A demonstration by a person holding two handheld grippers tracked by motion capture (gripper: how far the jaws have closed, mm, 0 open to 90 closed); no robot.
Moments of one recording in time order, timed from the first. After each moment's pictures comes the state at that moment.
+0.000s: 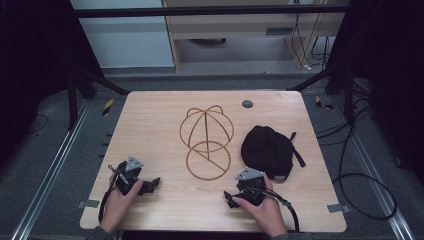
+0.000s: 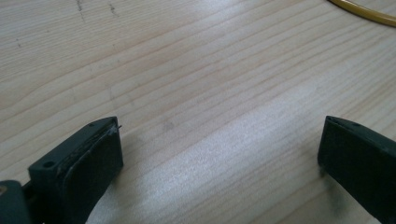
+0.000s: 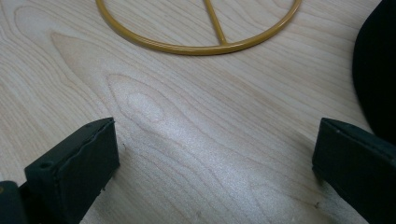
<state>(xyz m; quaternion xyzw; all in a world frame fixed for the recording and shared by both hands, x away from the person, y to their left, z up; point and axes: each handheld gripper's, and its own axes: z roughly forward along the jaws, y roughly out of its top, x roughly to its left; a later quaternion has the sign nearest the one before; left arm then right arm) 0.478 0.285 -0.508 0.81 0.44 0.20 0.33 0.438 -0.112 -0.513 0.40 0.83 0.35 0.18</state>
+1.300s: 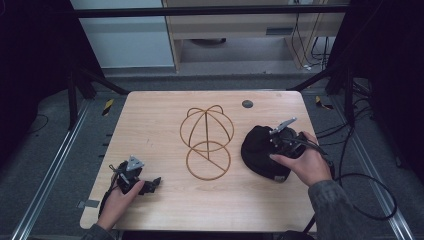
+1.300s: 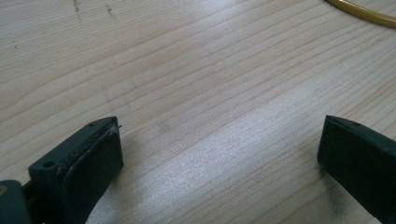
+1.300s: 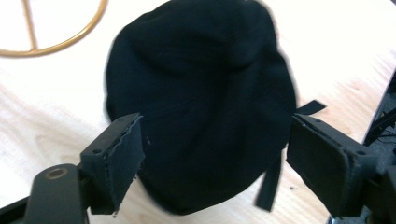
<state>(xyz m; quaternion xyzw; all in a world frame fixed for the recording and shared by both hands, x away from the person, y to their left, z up) 0.477 0.284 -0.509 0.81 0.44 0.19 0.33 0.510 -0.204 -0.379 0.42 0.86 0.17 0.22</state>
